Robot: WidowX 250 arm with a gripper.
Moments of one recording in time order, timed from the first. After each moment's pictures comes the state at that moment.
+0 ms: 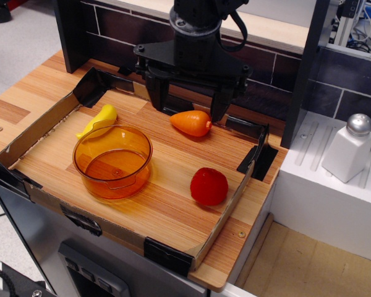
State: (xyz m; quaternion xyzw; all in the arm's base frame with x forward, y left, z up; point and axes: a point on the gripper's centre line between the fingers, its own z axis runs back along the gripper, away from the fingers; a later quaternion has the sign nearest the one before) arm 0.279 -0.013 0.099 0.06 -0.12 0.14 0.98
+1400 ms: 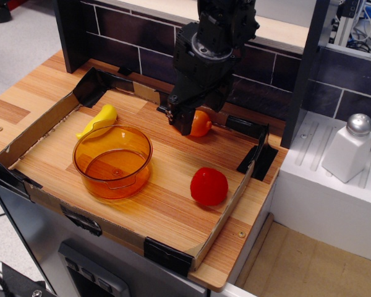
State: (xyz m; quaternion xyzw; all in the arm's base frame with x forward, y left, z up) arm 0.326 0.009 0.039 0.05 -0.11 0.63 0.77
